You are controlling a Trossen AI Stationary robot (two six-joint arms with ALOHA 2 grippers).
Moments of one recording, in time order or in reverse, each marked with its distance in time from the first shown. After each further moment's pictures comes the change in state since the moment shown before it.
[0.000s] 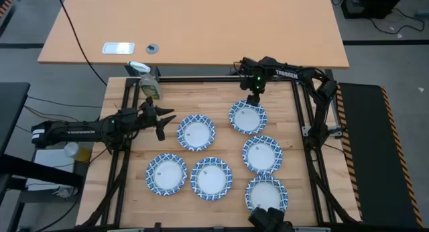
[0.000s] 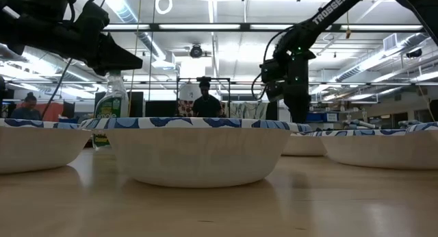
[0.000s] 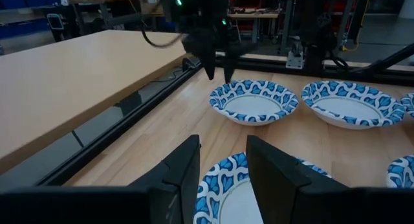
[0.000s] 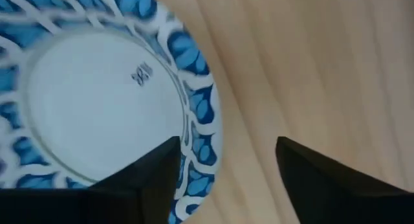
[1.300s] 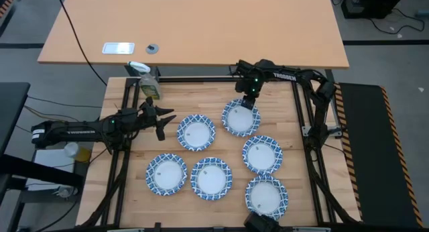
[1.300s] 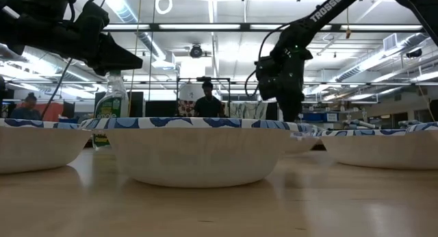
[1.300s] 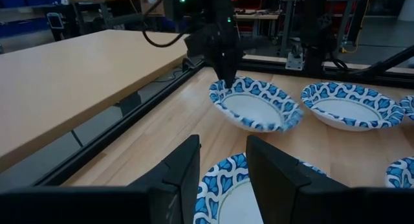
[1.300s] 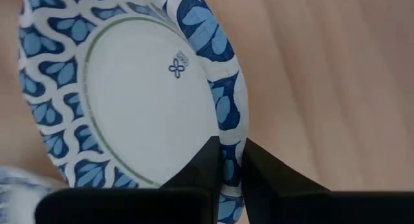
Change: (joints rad) left arm 0.000 0.000 0.000 0.002 0.000 -0.009; right arm 0.048 0.000 0.019 0.032 -0.206 0.053
